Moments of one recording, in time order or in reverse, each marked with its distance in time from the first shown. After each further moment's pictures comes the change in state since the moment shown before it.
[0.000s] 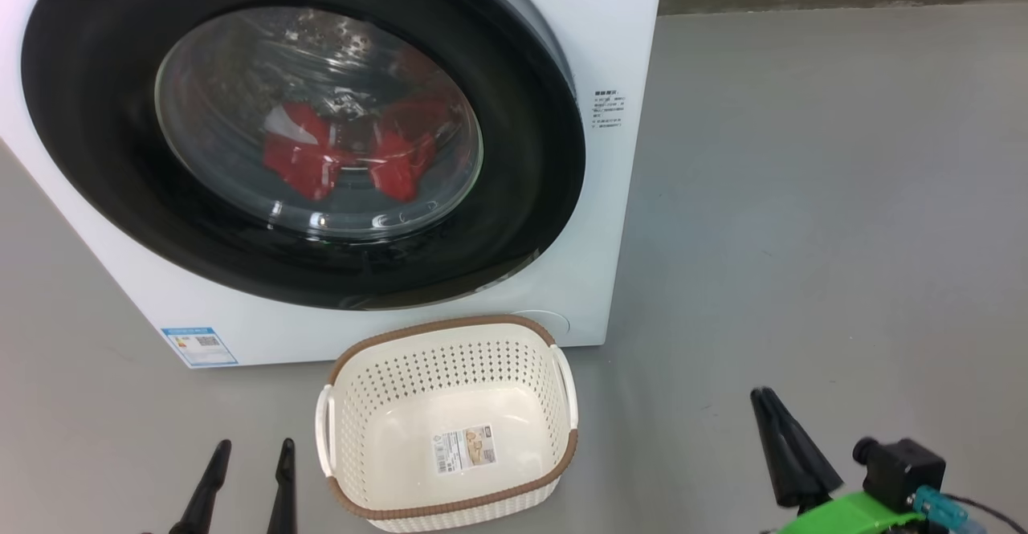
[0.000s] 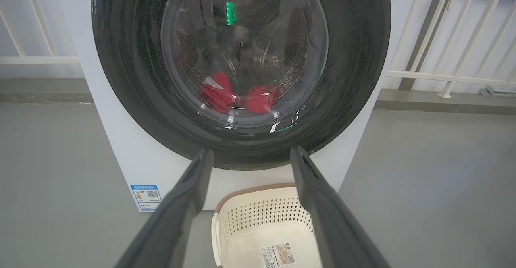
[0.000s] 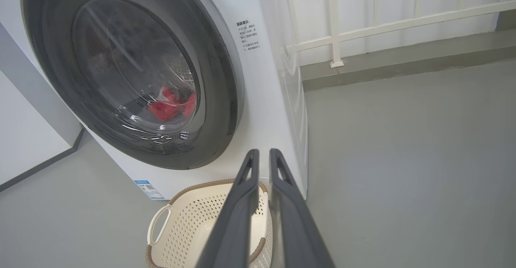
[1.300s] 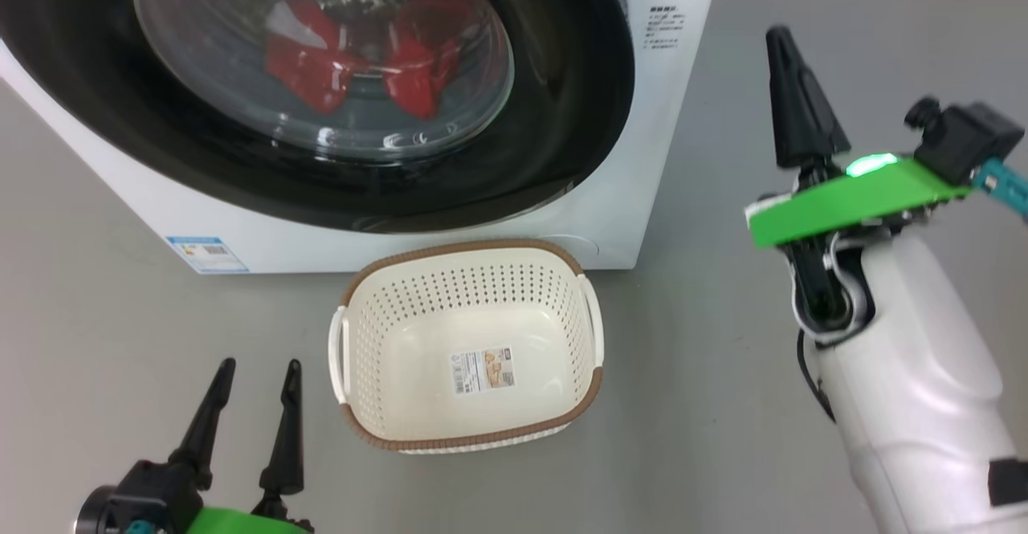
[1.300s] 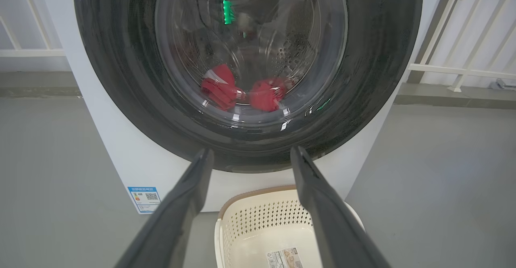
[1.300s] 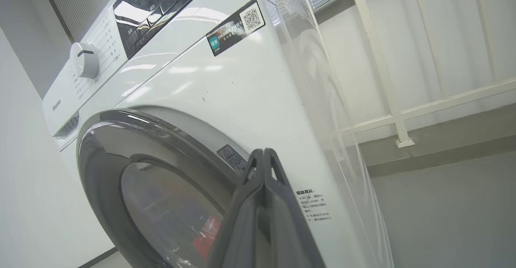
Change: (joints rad) left arm -0.138 0.017 -0.038 -0.008 -0.019 0.000 0.000; right arm -0.694 -0.031 0.055 0.173 0.292 0.000 -0.007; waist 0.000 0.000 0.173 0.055
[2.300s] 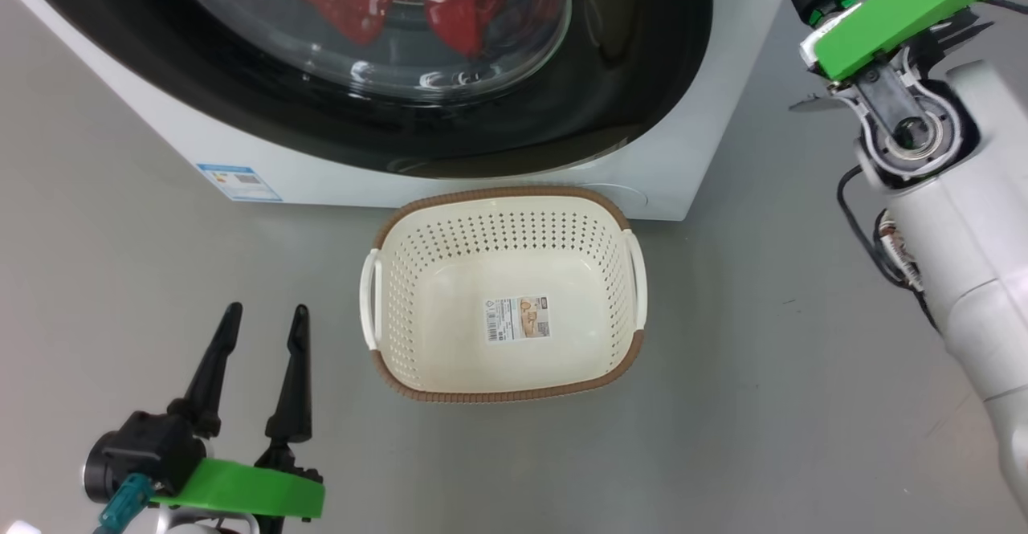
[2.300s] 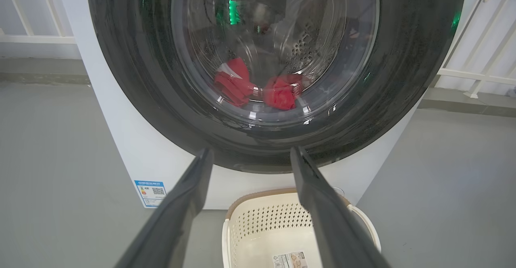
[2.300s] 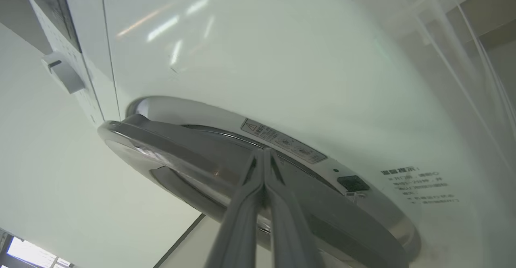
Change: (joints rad) left arm -0.100 0.001 -0.032 0.004 -0.052 0.000 0.000; right arm -0.382 -0.215 0.349 0.195 0.779 0.000 0.294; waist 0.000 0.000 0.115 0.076
